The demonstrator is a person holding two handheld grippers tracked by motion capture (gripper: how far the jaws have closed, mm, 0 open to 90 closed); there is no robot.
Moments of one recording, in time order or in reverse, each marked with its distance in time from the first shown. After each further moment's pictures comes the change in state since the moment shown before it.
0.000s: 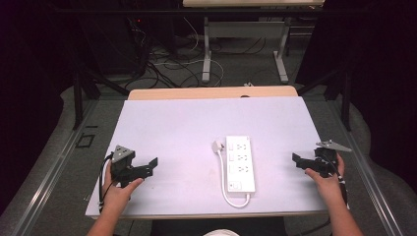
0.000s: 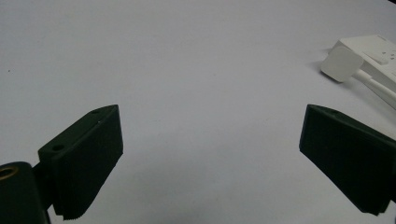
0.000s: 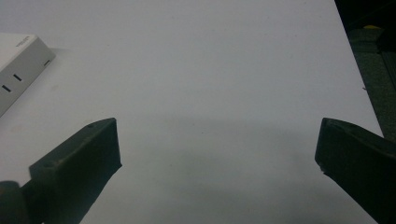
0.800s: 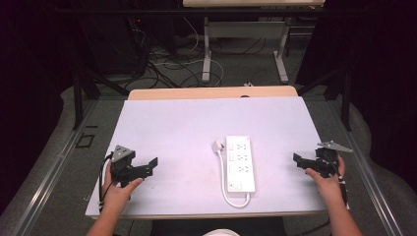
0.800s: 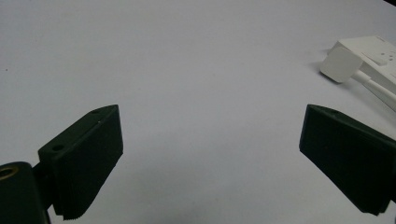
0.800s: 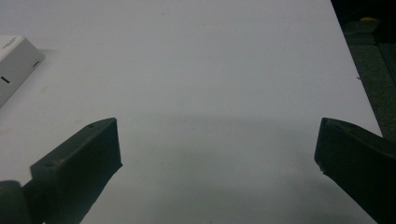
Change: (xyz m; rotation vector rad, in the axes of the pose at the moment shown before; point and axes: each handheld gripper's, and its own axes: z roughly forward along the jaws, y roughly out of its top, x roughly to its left) left arm 0.001 0.000 0.001 -0.002 -0.005 -0.002; right arm -0.004 -0.003 0.003 -0.006 -0.019 0.025
